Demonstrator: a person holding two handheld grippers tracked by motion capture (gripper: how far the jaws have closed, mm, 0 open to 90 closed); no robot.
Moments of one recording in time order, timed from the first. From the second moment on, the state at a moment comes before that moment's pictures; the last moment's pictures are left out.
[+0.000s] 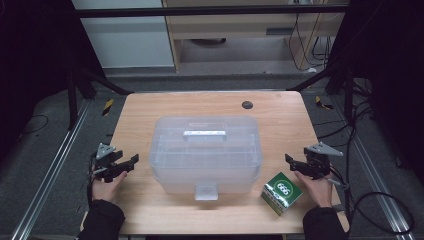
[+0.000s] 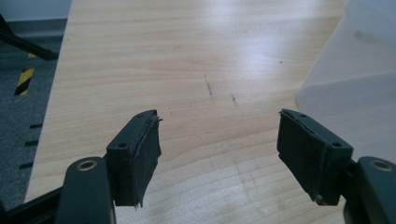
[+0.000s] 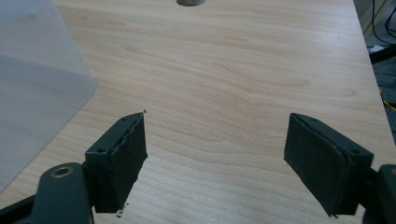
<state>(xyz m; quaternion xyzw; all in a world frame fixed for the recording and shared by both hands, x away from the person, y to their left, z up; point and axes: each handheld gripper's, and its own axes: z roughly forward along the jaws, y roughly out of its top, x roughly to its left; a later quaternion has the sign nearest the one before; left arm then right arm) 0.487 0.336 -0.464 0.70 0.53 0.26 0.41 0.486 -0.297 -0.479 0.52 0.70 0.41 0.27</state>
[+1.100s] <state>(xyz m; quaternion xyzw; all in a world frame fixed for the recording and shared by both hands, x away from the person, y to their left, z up) 0.476 0.321 -0.372 0.76 0.39 0.29 0.44 0.464 -0.277 -0.434 0.46 0.73 0.41 0.28</state>
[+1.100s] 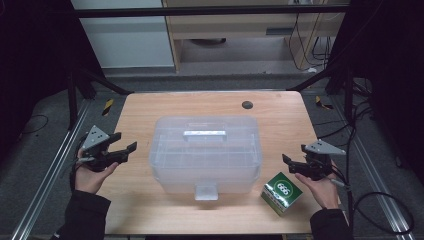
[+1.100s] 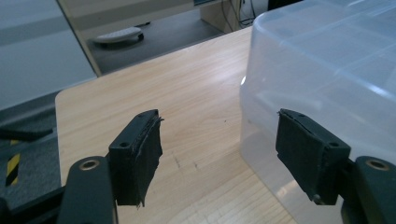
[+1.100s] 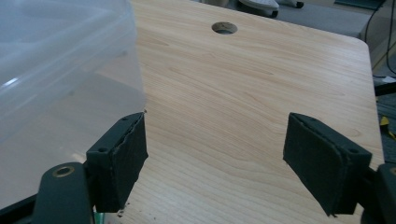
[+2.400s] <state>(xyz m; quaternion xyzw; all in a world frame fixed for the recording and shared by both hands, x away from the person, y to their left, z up) 0.477 0.257 -0.285 0.84 0.20 0.28 0.42 0.468 -0.266 -0.427 0.46 0.75 0.39 0.27</state>
